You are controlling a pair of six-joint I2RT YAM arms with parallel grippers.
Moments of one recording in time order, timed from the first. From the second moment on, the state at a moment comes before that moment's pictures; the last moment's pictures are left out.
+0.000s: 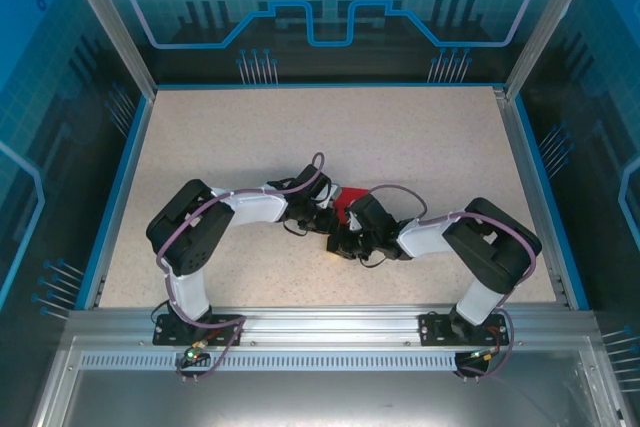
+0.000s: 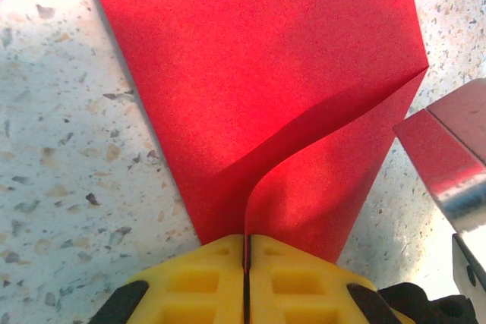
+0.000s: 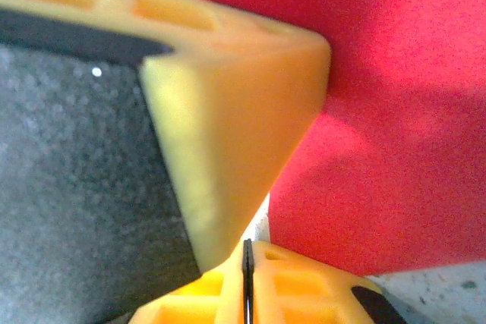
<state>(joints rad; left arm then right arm) -0.67 1.85 1.00 -0.26 0.35 -0.47 0.77 1.68 0.58 0.24 -0.44 1.06</state>
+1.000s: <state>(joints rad) -0.67 1.85 1.00 -0.26 0.35 -0.47 0.52 1.67 0.61 0.14 -0.47 0.94</state>
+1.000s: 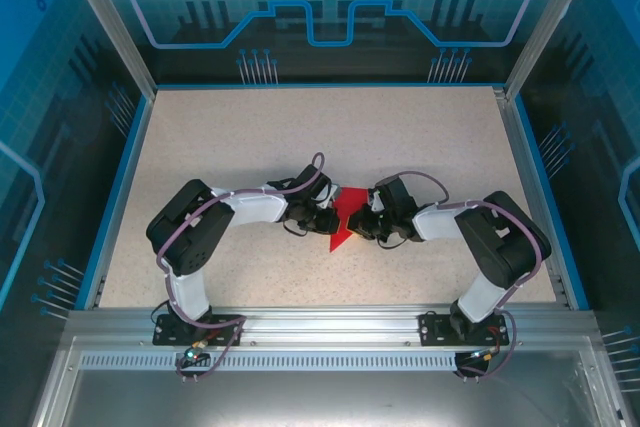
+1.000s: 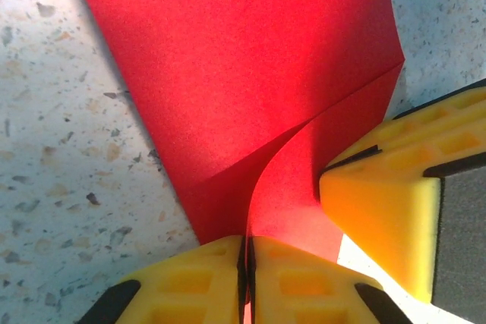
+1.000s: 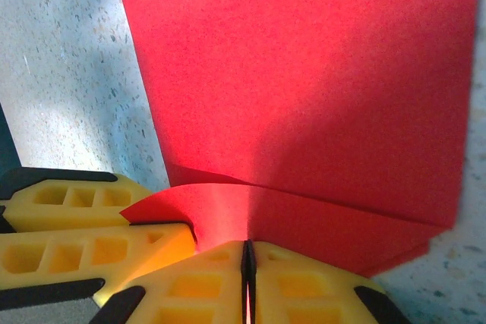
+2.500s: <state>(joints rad) -0.67 1.85 0.97 -0.23 0.43 -0.76 0.49 1.64 0.63 0.14 -0.47 0.94</state>
